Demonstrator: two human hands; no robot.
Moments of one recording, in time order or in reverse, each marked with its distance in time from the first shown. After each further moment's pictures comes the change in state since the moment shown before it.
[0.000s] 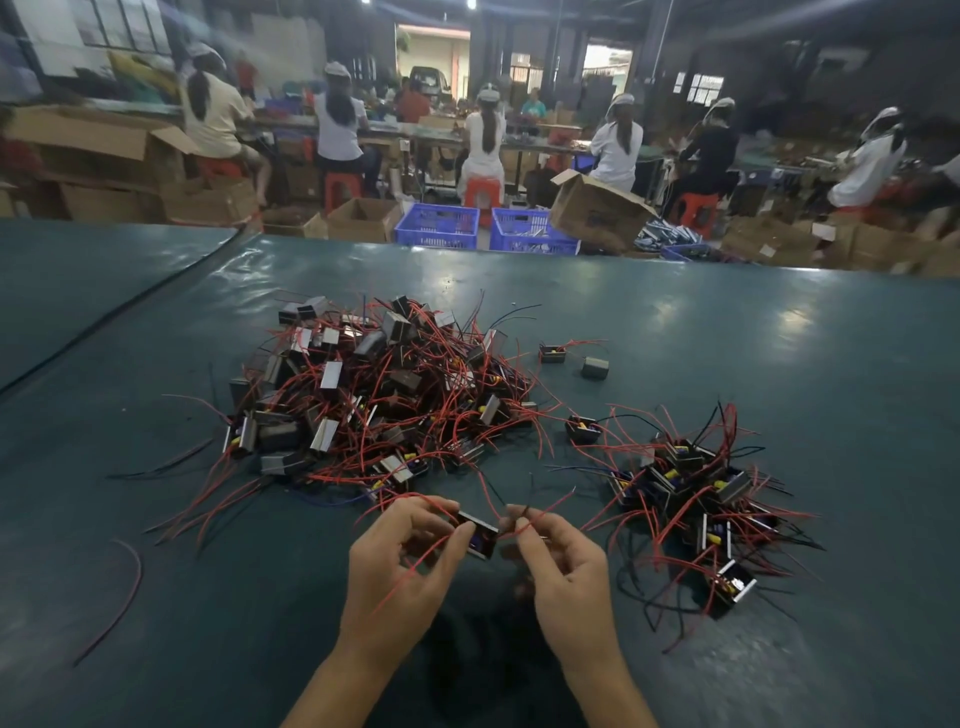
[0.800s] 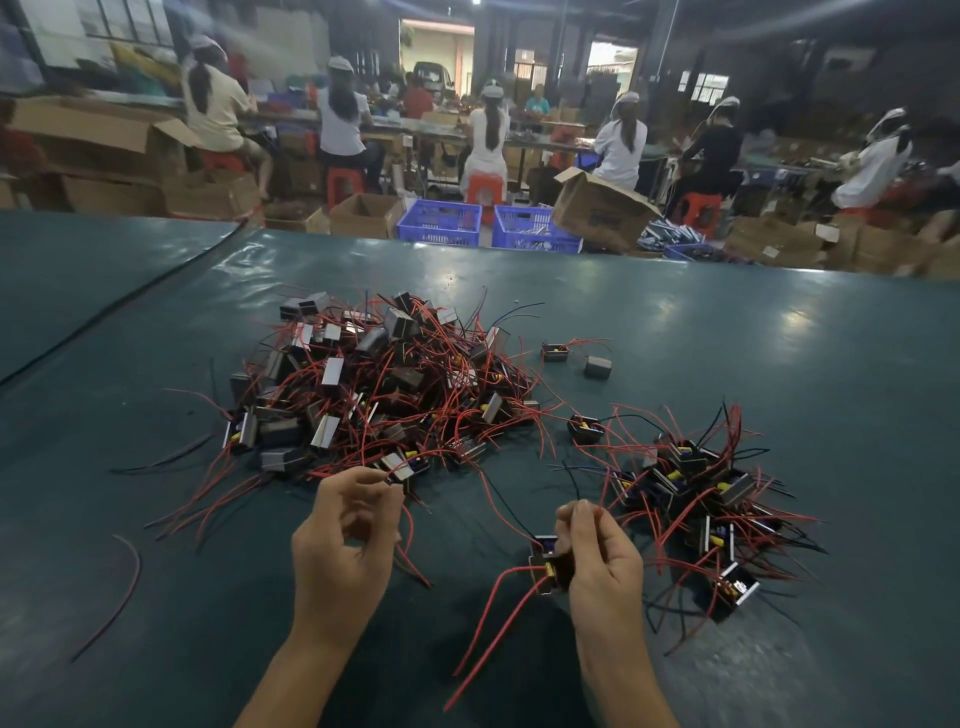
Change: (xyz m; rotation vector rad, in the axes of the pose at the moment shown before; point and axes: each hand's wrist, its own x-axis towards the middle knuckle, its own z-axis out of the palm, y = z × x) left_hand 0.015 -0.013 -0.029 0.078 0.264 0.198; right_hand 0.008 -0.001 -0.014 0.091 0.118 -0.012
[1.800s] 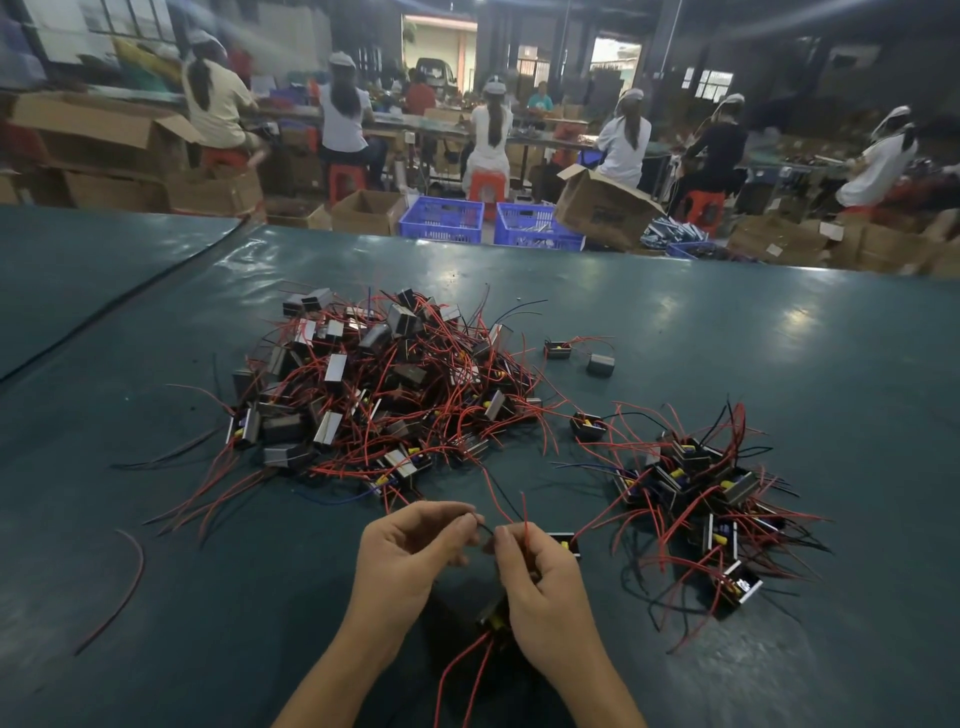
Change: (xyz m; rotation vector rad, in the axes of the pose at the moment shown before) left_hand -0.014 0.019 0.027 -0.534 -0.274 -0.598; right_hand -0.013 0.016 0.019 -0.290 -0.332 -0.098
